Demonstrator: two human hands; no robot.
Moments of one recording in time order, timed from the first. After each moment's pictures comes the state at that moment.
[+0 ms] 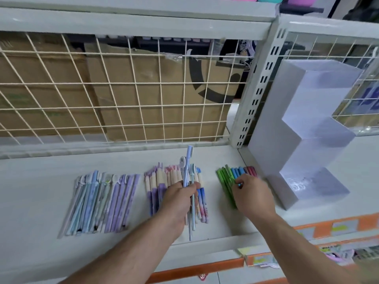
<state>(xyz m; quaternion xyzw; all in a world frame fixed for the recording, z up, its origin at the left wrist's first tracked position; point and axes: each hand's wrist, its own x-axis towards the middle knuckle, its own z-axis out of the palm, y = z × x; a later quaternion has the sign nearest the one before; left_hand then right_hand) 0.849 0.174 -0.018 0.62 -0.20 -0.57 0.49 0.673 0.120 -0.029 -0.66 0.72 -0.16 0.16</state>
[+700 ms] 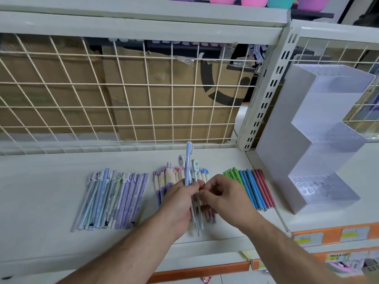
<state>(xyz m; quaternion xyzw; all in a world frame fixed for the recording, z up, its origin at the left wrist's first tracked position) 0.862 0.190 0.001 0.54 -0.17 -0.64 0.53 0.731 0.159 0.002 -0.66 0.51 -0.29 0.47</state>
